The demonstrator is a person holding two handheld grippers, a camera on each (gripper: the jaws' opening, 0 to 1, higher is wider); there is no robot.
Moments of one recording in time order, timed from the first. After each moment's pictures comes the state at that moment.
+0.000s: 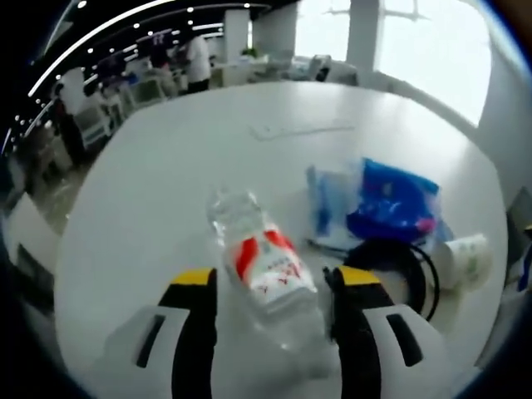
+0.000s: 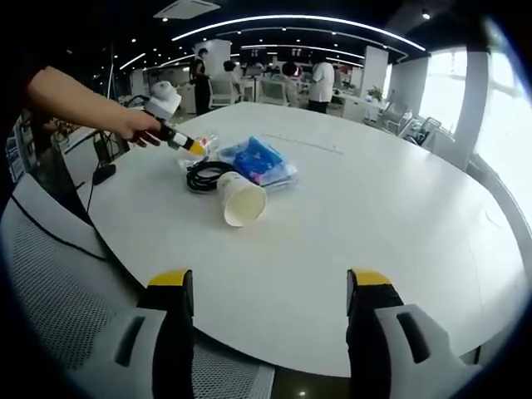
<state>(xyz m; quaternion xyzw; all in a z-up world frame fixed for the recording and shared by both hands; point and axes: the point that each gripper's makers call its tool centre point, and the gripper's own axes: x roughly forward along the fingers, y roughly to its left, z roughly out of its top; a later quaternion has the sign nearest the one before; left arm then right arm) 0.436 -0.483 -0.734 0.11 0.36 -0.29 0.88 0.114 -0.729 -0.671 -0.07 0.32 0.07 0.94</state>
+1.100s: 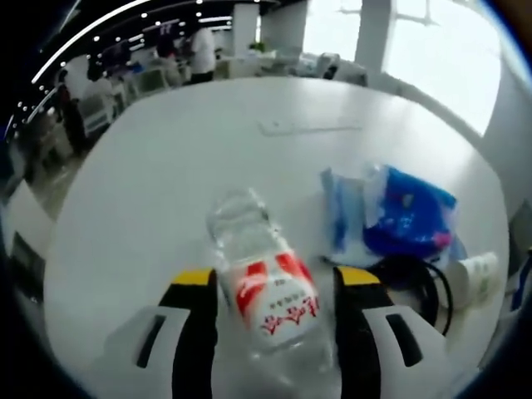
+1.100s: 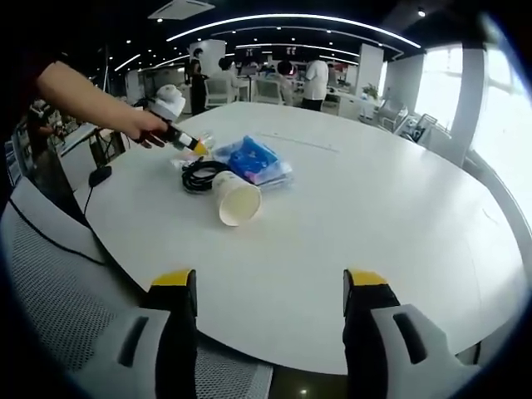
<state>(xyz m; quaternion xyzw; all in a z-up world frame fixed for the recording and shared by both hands) 0.448 -0.490 -0.747 0.09 0.38 -0.28 0.88 0.112 -0.733 -0.673 -0.07 0.33 0.06 0.94</state>
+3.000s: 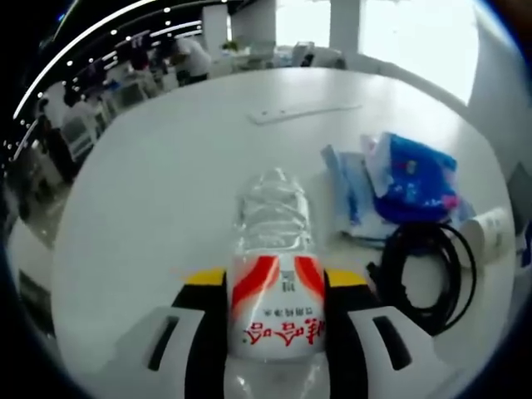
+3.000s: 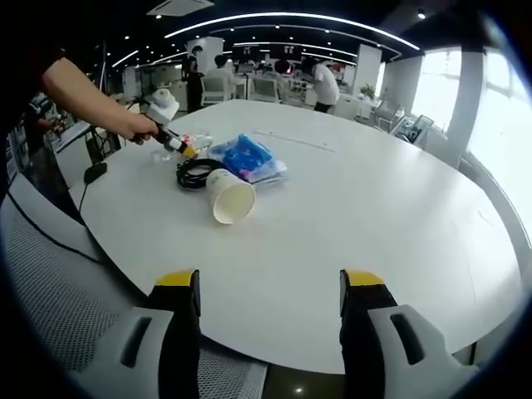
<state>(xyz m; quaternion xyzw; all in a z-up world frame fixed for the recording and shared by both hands) 0.455 -0.476 -0.757 0.15 0.36 -0.32 0.86 0.113 -0.738 -0.672 -0.08 0.33 0.05 0.94</state>
